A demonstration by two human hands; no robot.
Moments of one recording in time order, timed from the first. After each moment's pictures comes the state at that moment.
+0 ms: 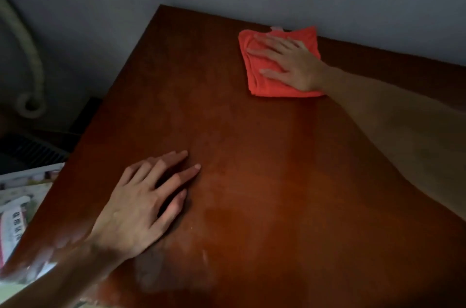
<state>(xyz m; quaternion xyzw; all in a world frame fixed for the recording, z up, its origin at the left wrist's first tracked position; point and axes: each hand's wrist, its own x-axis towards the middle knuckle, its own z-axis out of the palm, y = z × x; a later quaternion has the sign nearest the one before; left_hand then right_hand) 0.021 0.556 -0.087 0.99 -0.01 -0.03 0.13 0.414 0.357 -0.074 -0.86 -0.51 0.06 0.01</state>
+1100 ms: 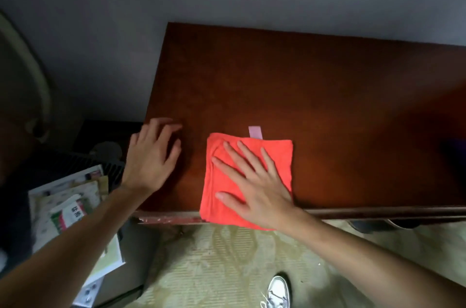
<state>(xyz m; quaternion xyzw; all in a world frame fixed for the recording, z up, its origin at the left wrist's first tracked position) -0.037 0.649 -0.080 0.98 0.02 0.11 0.19 -0.028 0.386 -0.098 -0.93 -0.37 0.00 0.07</state>
